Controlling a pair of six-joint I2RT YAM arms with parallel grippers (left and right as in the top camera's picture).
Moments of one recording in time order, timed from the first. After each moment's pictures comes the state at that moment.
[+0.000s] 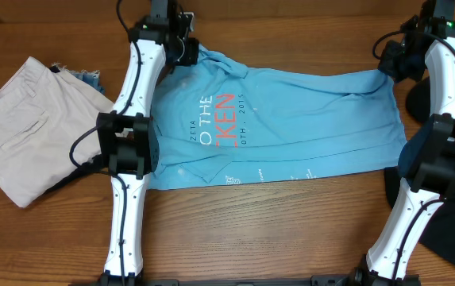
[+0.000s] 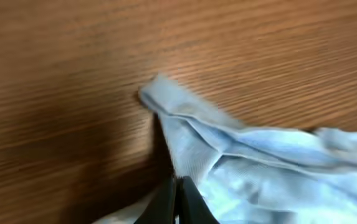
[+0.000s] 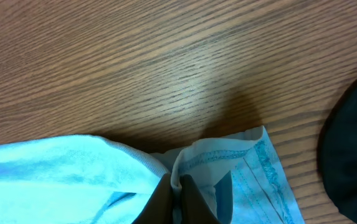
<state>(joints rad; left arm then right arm) -0.14 2.72 2.63 -0.99 0.27 -0.05 -0.27 2.35 2.21 -1.12 -0.15 0.12</state>
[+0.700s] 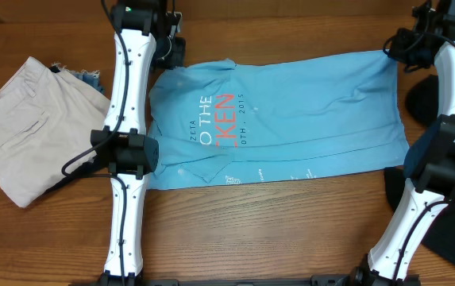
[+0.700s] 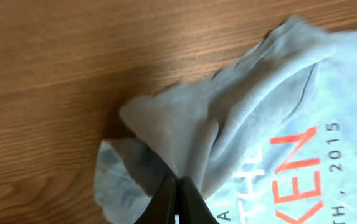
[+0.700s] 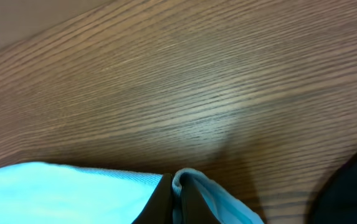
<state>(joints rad) -0.14 2.72 3.05 -1.60 0.09 0.00 -0.32 2.35 2.21 -0.92 -0.27 0.04</state>
